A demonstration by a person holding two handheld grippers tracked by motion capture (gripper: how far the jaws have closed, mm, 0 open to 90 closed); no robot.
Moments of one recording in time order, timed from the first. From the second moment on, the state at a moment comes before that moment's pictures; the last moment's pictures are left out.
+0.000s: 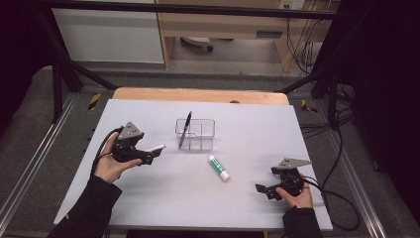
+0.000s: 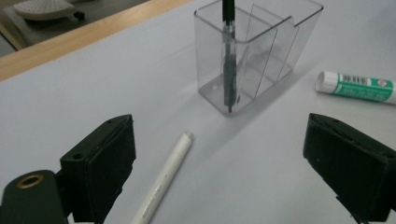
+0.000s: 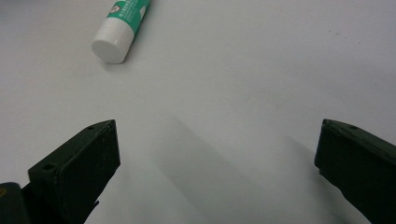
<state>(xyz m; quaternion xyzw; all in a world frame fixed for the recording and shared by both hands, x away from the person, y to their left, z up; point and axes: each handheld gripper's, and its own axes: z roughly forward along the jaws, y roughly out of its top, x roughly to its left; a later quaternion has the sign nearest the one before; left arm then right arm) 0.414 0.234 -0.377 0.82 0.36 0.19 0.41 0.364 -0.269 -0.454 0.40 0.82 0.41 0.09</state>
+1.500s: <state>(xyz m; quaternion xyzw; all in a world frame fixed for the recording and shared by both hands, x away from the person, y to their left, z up) 0.453 0.292 -0.425 0.87 0.35 0.14 0.32 0.364 -0.268 -0.455 0.39 0.82 0.41 0.09</state>
